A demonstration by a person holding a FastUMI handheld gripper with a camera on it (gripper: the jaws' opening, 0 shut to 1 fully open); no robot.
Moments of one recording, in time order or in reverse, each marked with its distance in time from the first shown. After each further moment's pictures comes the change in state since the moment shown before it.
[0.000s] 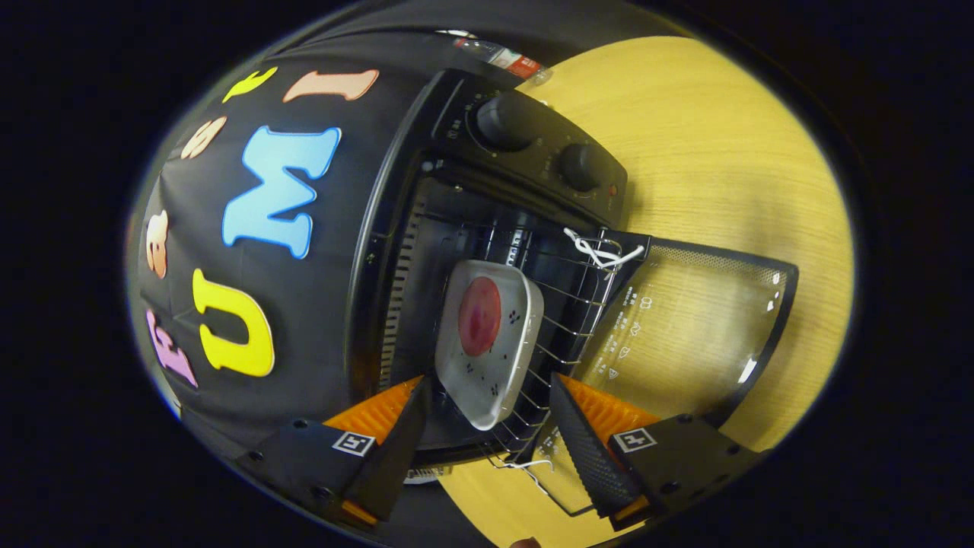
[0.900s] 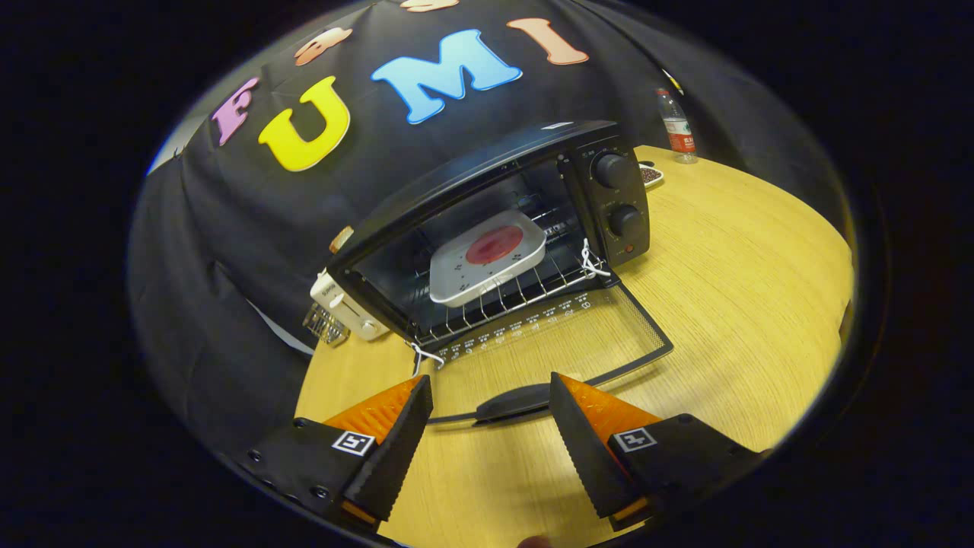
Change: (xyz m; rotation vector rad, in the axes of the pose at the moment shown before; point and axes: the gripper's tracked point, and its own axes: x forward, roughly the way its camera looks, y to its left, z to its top) arm -0.095 -0.076 -0.039 -0.826 0.127 -0.031
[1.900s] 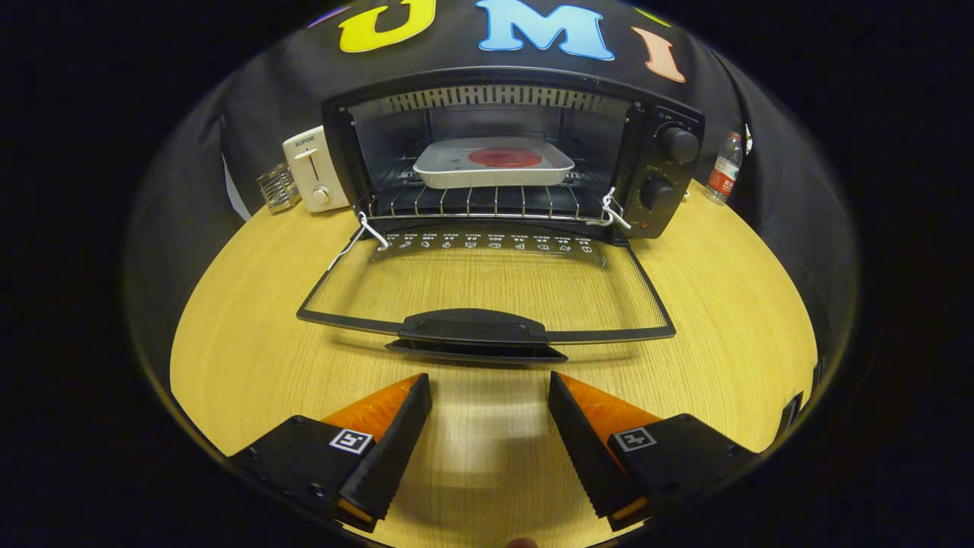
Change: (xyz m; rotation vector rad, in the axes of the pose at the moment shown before) arm 0.030 -0.046 -0.057 -0.389 0.173 -0.204
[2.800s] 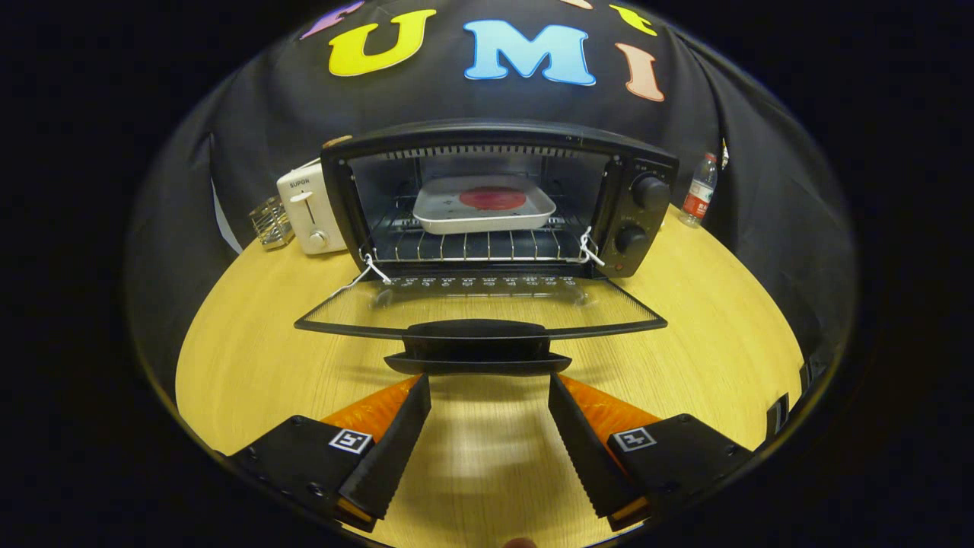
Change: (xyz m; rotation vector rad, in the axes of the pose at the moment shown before) arm -0.037 0.004 0.037 0.035 -0.119 -0.064
